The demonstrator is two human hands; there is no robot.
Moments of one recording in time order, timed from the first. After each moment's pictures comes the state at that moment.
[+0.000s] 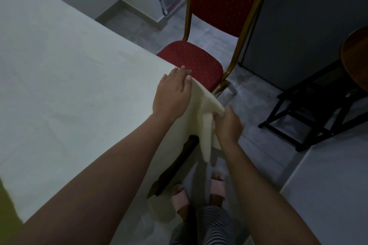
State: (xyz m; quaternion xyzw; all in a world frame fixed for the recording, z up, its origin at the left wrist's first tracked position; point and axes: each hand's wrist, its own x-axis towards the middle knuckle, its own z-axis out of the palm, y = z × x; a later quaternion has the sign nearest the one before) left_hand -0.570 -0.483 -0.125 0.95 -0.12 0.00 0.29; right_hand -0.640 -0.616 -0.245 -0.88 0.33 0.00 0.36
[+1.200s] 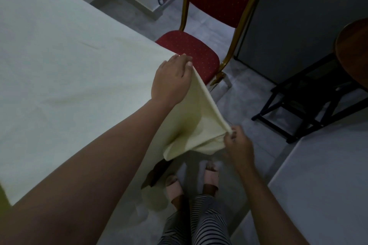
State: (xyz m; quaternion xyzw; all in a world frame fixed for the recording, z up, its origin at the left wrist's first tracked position) left_hand -0.572 -0.482 -0.126 0.95 -0.13 0.02 0.30; right_hand -0.743 -0.637 -0.256 -0.86 0.29 0.04 0.42
